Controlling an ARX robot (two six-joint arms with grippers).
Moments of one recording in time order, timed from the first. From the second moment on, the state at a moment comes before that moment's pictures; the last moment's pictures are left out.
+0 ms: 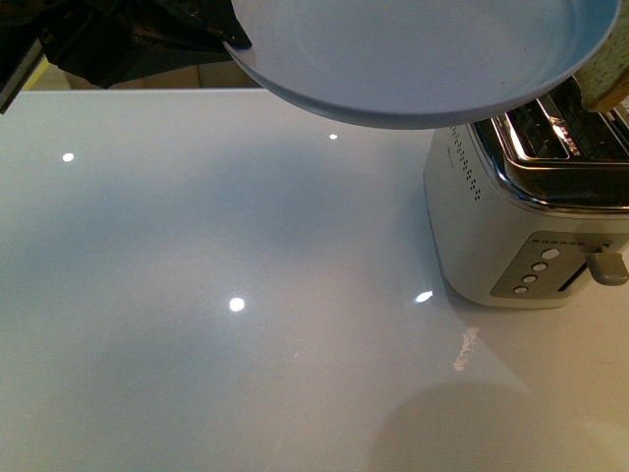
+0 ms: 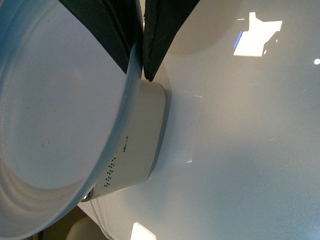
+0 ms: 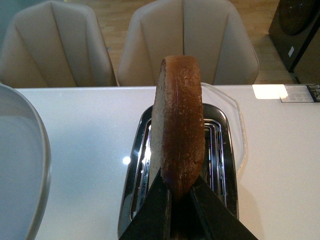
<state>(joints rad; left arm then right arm) -0.45 1.51 0.95 -0.14 0.17 -0.88 0.11 1.24 0.72 0.20 0.00 0.06</state>
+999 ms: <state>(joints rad) -0.45 1.51 0.95 -0.14 0.16 -0.88 0.13 1.47 0.72 0.35 0.02 0.06</state>
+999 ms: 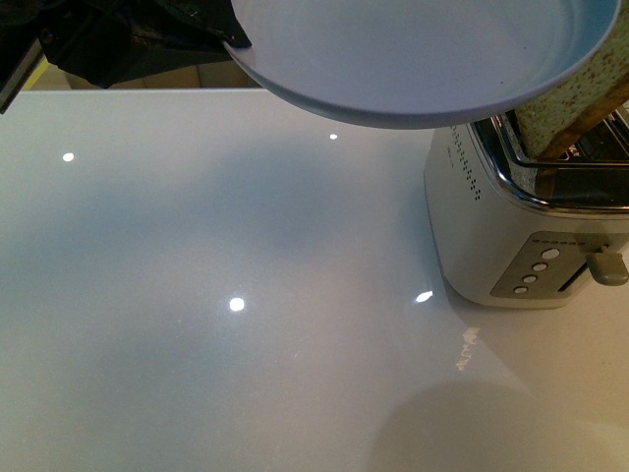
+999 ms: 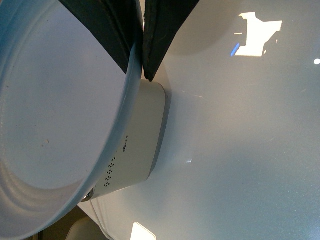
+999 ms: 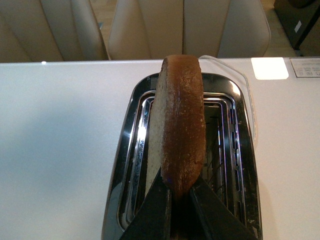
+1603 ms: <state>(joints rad) -0.45 1.51 0.95 -0.14 0.16 -0.89 0.16 1.62 0.78 0.36 0.05 0.06</state>
